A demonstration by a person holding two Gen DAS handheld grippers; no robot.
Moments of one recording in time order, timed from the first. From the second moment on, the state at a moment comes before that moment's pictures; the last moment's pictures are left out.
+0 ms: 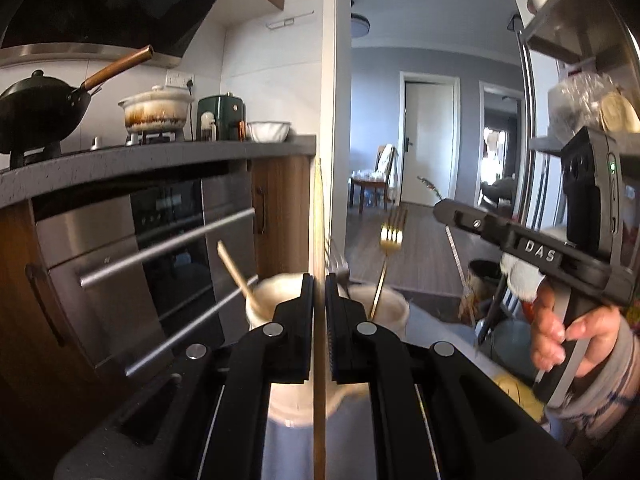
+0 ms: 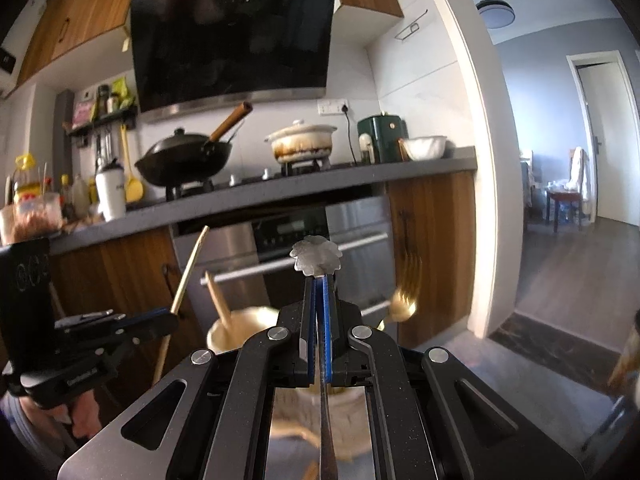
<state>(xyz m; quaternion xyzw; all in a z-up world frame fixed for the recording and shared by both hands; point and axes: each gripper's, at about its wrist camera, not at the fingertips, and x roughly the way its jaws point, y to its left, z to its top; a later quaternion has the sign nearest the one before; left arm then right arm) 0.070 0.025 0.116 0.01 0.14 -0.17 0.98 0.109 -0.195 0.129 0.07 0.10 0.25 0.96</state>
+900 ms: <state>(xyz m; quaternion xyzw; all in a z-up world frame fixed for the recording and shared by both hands) 0.115 0.016 0.157 -0.02 0.03 -0.13 0.99 0.175 -0.176 0.118 0.11 0.03 0.19 0.97</state>
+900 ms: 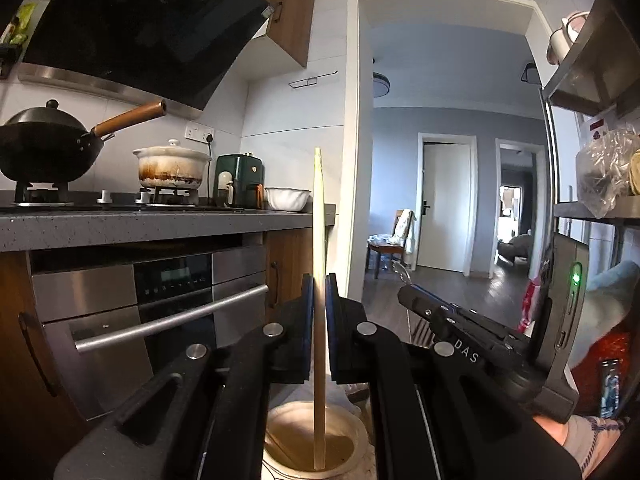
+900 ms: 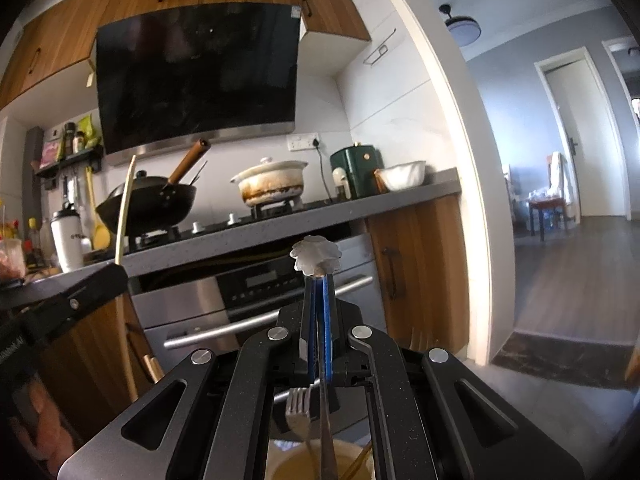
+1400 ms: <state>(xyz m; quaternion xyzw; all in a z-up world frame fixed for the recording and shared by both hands) 0.122 0.022 0.099 -0.03 0.09 -0.13 0.99 0.162 -0.182 0.078 0.08 0.10 0.15 0.98</state>
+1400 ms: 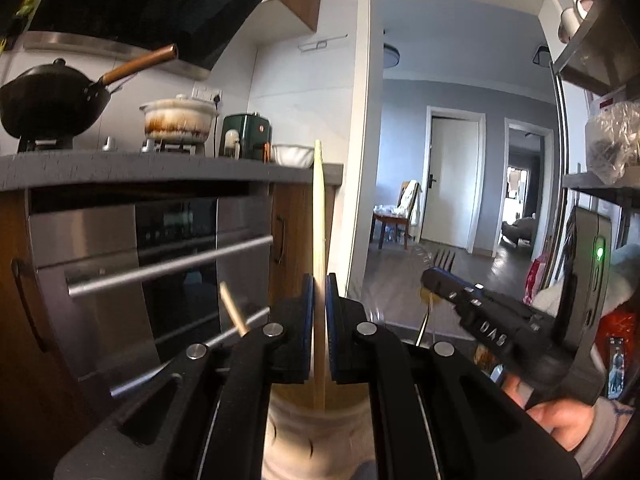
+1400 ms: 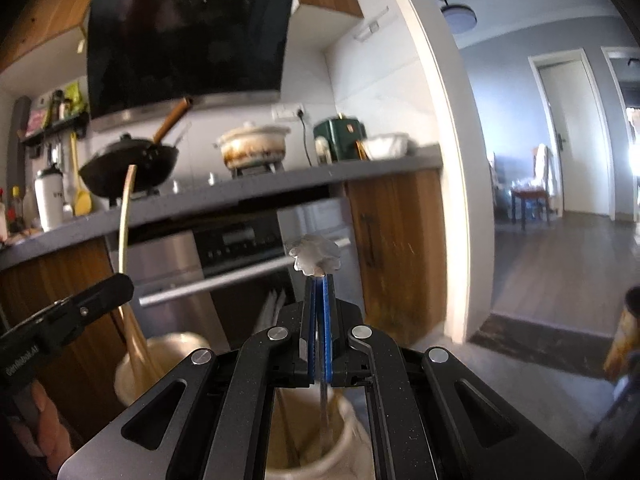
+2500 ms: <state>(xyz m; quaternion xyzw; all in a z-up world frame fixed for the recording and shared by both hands) 0.112 0.019 0.074 -0.01 0.12 -0.14 0.98 0.157 -0.205 0.058 0.13 0.14 0.13 0.97</state>
